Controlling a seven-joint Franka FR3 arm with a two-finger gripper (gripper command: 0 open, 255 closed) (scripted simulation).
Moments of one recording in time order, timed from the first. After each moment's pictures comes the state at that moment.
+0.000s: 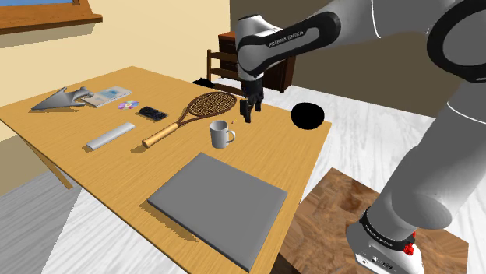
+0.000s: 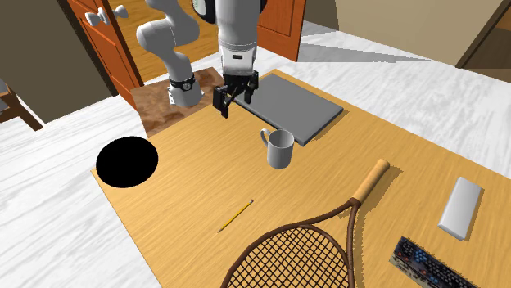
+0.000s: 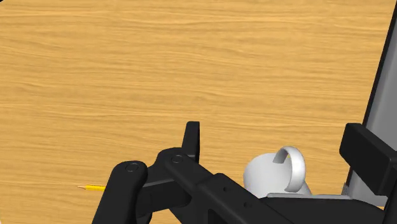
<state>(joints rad) 0.05 0.02 0.02 -1.99 -0.05 1.93 -0.19</state>
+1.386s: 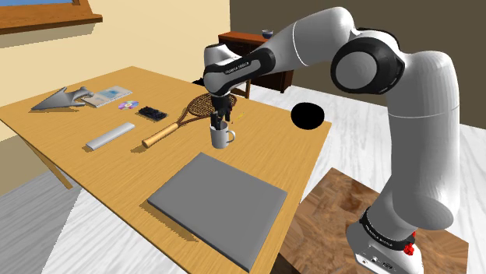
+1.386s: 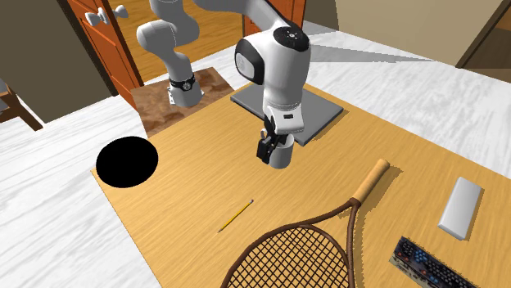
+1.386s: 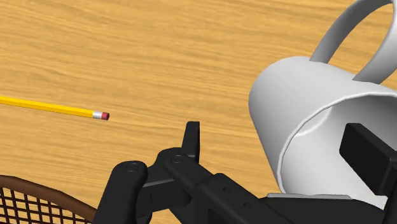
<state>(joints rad) 0.08 0.49 0.05 -1.58 -0.04 2.03 -0.26</state>
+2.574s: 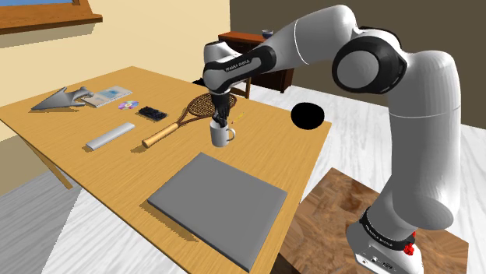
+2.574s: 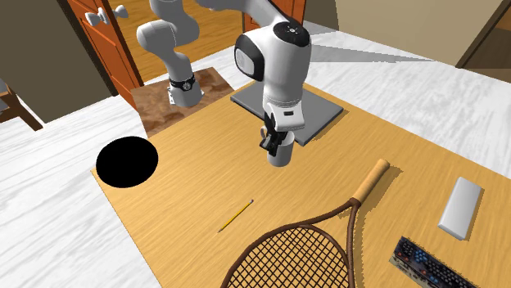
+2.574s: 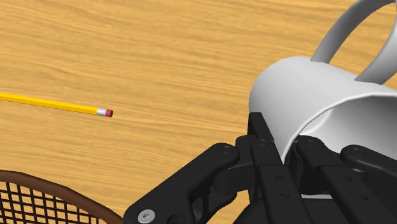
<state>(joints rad) 0.08 0.48 0.05 -1.57 -0.04 2.01 -0.26</state>
